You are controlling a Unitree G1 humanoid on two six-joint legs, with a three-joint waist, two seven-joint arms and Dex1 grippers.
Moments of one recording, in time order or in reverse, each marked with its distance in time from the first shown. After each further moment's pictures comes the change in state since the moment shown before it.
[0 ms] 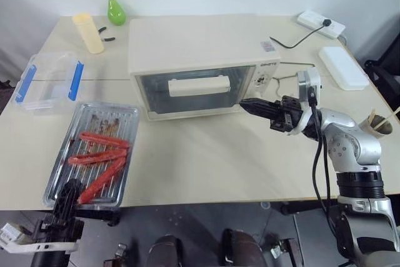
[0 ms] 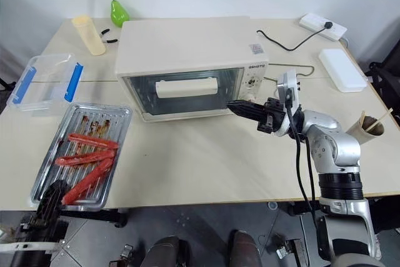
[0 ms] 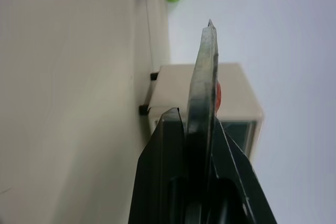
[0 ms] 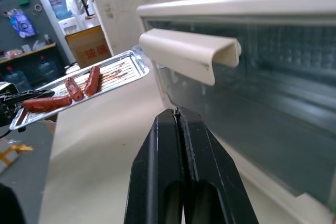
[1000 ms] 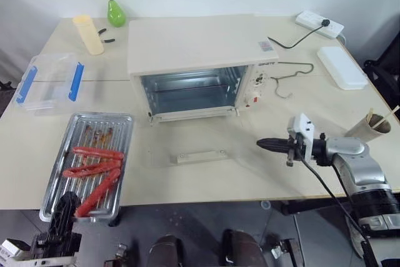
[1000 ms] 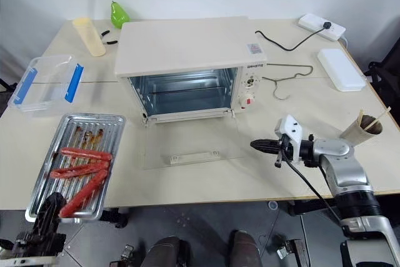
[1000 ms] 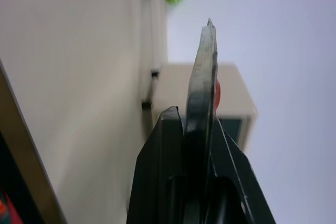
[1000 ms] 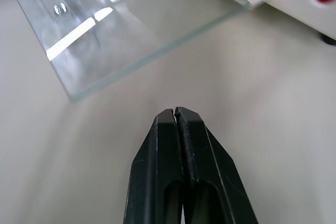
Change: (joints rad) left arm -0.051 -0.103 0.036 0.071 0.005 0.040 0.021; right arm 0.142 -0.114 0.165 0.247 -0.336 -0.400 0.052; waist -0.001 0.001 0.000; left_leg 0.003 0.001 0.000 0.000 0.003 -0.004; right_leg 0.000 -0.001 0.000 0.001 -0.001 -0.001
